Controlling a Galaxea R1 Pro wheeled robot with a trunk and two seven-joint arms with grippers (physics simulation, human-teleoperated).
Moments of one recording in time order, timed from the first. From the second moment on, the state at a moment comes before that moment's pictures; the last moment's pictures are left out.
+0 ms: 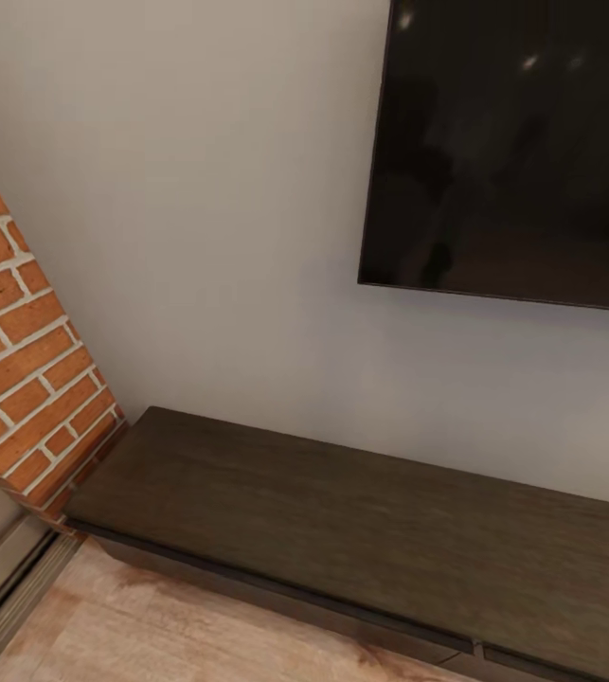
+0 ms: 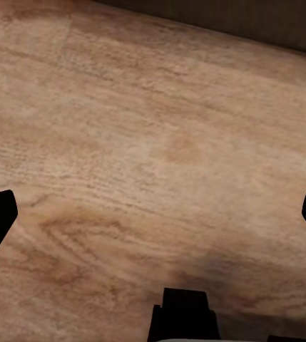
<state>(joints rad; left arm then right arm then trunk) -0.28 0.04 -1.01 0.01 1.06 -0.54 0.05 -0.35 0.11 0.47 0.04 -0.21 -0.49 -0.28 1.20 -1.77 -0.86</state>
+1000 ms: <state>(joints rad) -0.28 0.04 -1.01 0.01 1.06 -0.54 0.04 -0.35 0.11 0.47 0.04 -0.21 -0.49 -0.28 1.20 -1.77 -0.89</state>
